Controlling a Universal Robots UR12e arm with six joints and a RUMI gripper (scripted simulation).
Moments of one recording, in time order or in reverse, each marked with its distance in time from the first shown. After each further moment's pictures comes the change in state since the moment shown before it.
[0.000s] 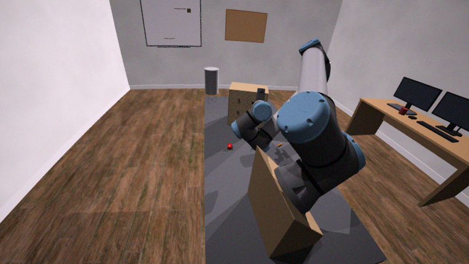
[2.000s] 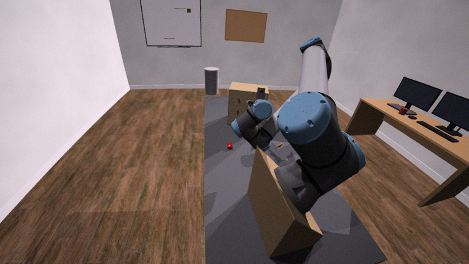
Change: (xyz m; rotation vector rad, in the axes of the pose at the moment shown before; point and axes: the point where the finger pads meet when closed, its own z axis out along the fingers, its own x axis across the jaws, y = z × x) arm 0.000 -0.001 -0.002 -0.019 0.000 0.000
